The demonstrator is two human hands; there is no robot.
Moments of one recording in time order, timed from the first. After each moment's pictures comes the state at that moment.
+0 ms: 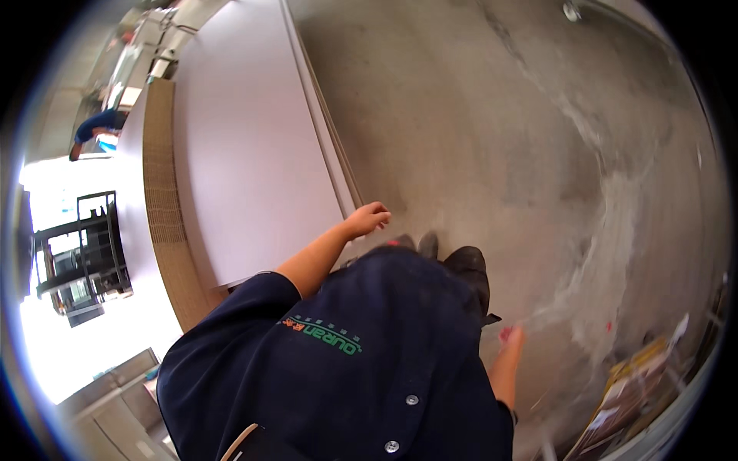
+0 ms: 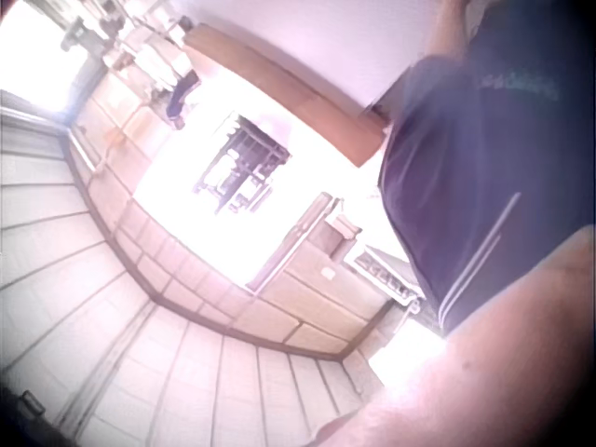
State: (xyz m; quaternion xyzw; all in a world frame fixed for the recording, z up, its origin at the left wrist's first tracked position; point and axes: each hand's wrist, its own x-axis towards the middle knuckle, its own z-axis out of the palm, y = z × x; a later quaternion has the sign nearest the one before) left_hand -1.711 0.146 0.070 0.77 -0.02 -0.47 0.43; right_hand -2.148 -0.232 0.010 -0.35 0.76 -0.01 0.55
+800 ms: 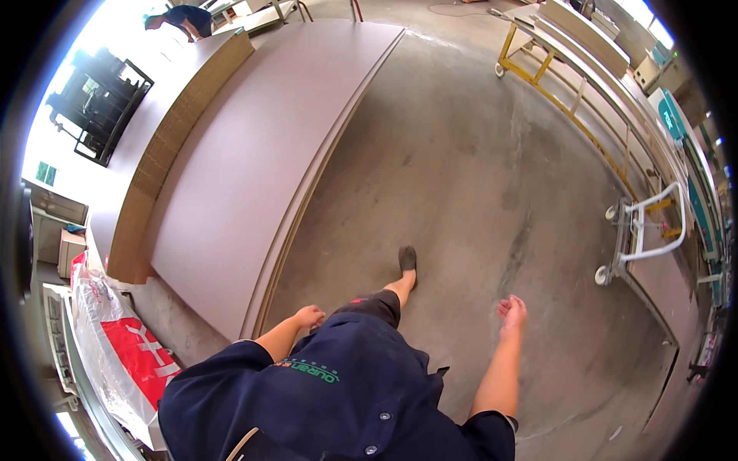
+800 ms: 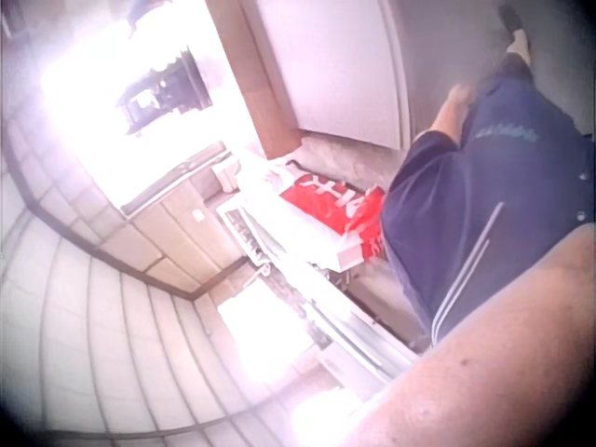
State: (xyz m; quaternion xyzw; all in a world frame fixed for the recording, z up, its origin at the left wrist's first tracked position) left_hand -1.401 -0.004 -0.006 0.69 0.40 -0.35 0.49; right_hand -1.122 -0.533 0.068 -0.66 0.33 0.11 0.66
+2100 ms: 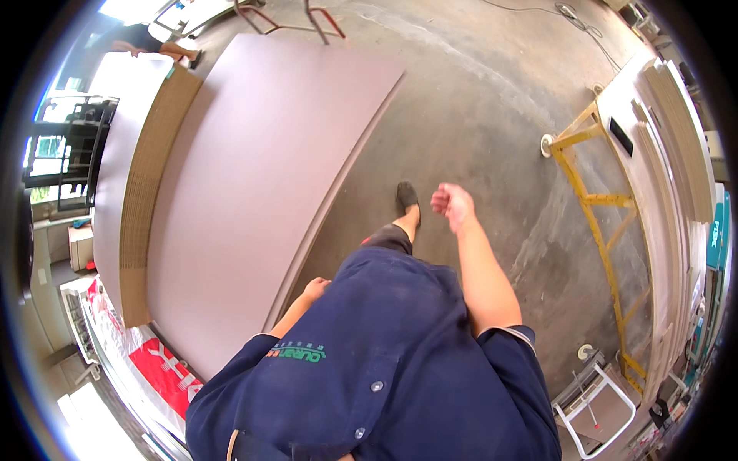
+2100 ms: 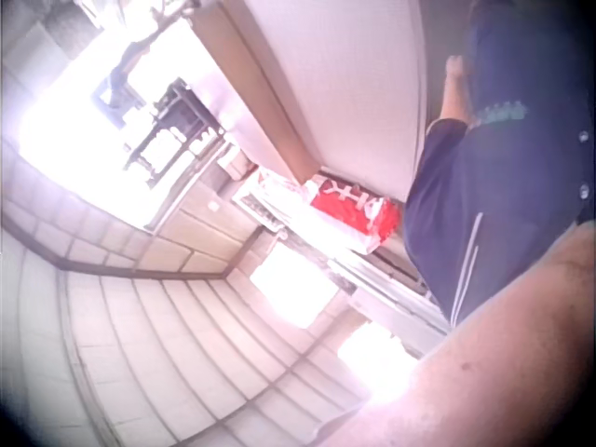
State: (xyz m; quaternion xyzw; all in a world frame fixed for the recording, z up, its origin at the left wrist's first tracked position) left_hand -0.438 0.265 -0.006 0.64 0.56 -0.20 0.49; right_hand 0.001 0.091 0.070 -0.57 0.16 0.46 0.66
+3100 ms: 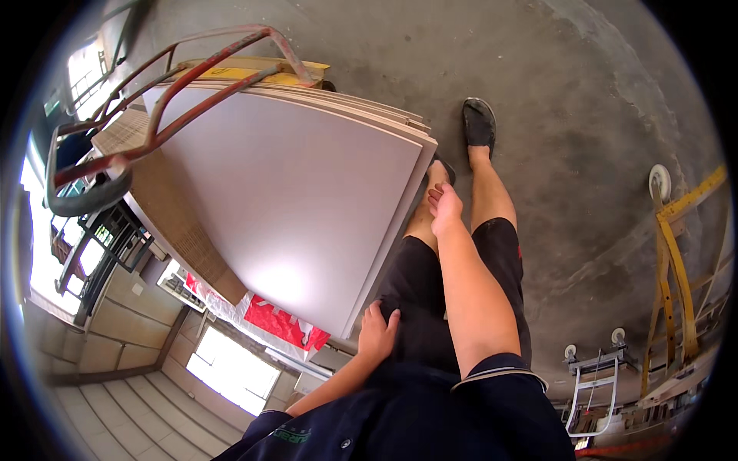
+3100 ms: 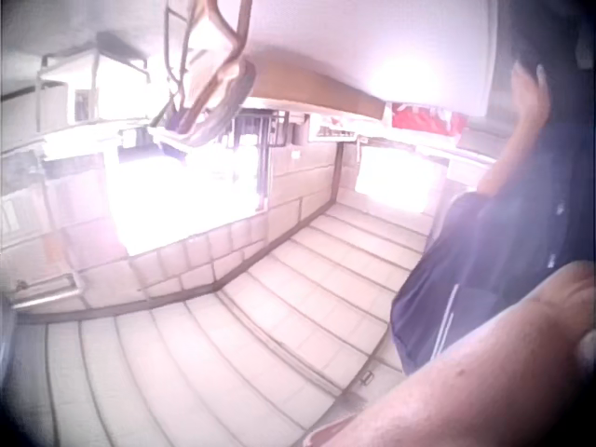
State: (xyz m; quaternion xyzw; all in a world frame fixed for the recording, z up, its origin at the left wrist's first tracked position) left_hand 0.153 0.459 0.023 0.65 0.56 -0.45 0.24; right_hand 0.293 0.441 -0.246 -0.43 0.57 0.53 0.46
